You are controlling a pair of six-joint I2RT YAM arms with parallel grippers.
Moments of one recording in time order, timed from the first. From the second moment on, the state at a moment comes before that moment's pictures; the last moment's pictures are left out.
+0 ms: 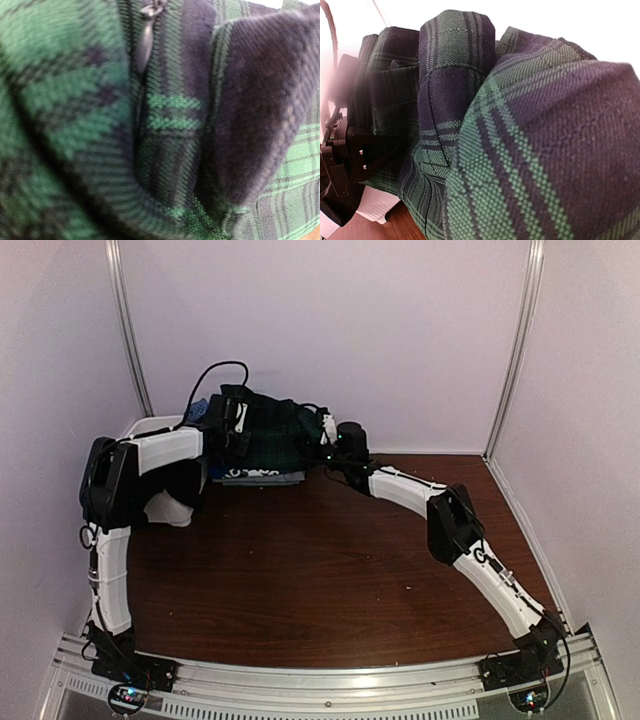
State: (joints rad) left arm -0.35 2.16 1.78 -0.17 -0.31 0.10; right arm 0.59 2.87 2.60 0.24 -0.26 0.45
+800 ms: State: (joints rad) left arm -0.34 2.12 1.76 -0.26 -0.28 0.00; right arm 0.59 2.89 2.60 0.26 -0.25 0.46
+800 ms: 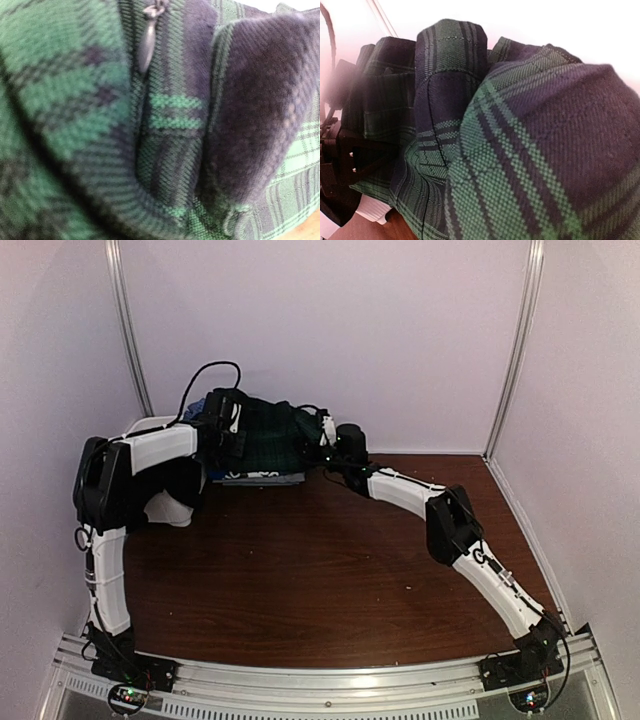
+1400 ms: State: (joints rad) left arm -0.27 2.30 2.11 -0.48 -0.37 0.08; right arm 0.50 2.77 2.45 0.26 -0.14 0.48
